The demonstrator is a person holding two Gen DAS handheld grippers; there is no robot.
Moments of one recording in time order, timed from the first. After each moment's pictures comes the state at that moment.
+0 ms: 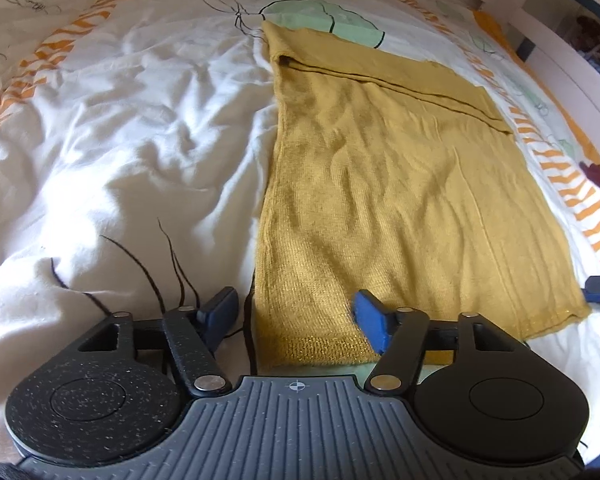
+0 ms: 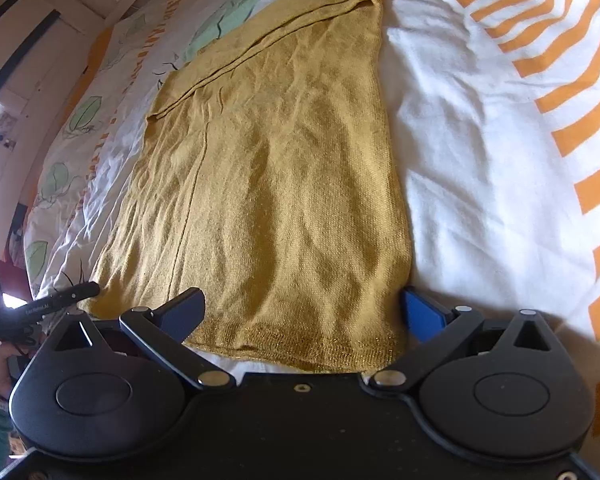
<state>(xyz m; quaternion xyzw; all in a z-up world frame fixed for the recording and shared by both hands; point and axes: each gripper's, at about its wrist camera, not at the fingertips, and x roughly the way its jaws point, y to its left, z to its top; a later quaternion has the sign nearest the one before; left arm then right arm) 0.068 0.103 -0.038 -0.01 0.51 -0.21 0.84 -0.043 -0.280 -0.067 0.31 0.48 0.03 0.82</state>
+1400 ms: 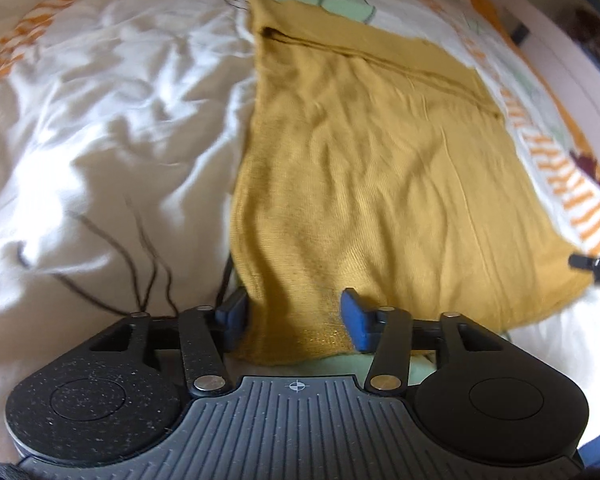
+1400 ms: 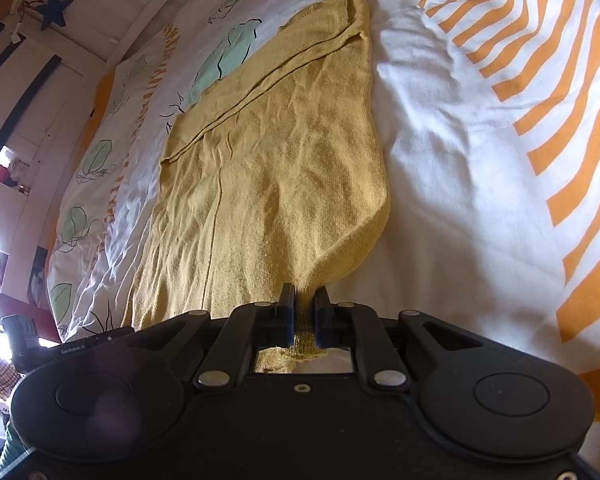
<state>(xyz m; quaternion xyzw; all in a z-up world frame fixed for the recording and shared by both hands) 0.074 0.087 -0.046 -0.01 0.55 -0.23 0.80 -0.046 -0.292 -0.050 0.36 0.44 0.02 0.82</state>
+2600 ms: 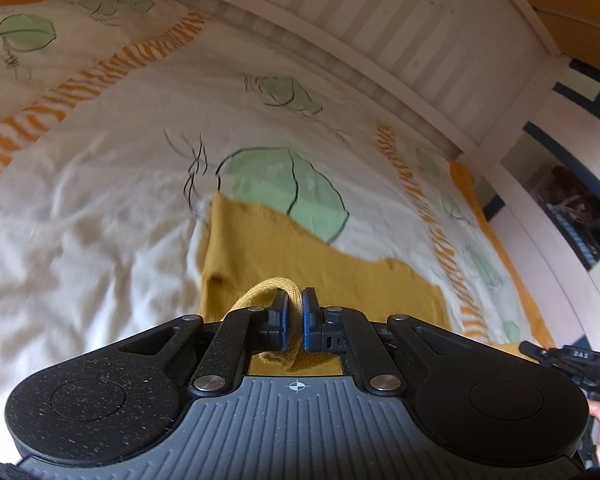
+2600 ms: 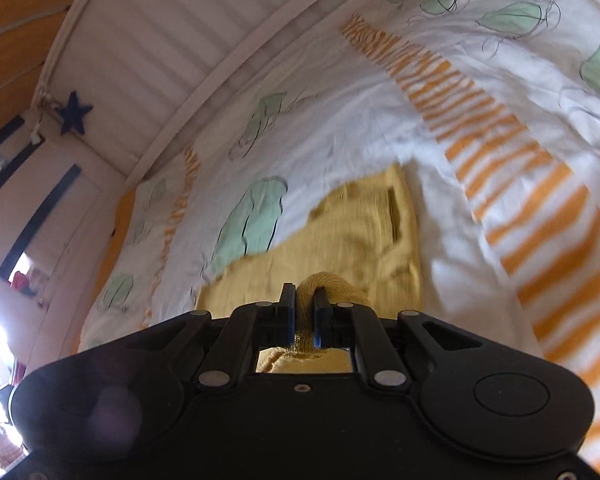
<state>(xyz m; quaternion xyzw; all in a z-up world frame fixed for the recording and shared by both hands) 0.212 0.061 0.036 -0.18 0.38 -0.22 0.88 0.075 -0.370 0.010 0.38 0.28 -0.02 0.88</state>
